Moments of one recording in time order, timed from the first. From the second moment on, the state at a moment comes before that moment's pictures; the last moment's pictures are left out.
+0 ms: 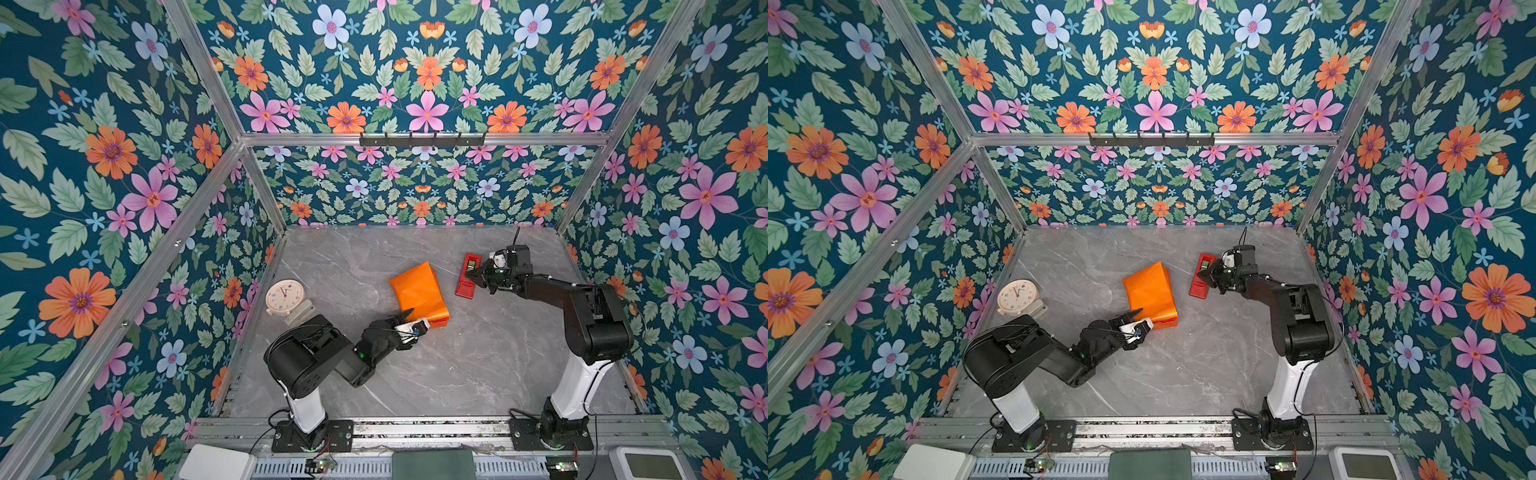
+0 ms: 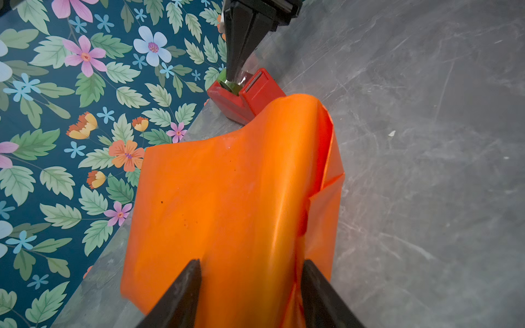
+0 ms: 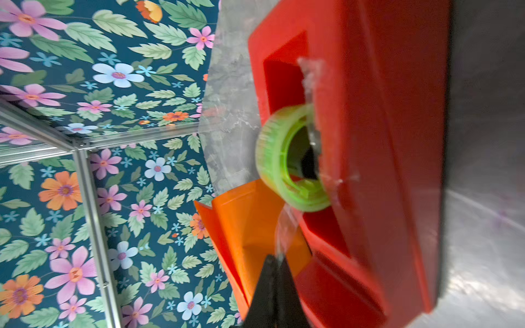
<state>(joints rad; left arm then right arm) -0.79 1.76 0.34 1.16 -0.01 0.66 0.10 1.88 1.07 0.14 -0.73 1.05</state>
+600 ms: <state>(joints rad) -0.79 1.75 0.34 1.16 -0.01 0.66 0.11 1.77 0.90 0.27 -0.79 1.15</state>
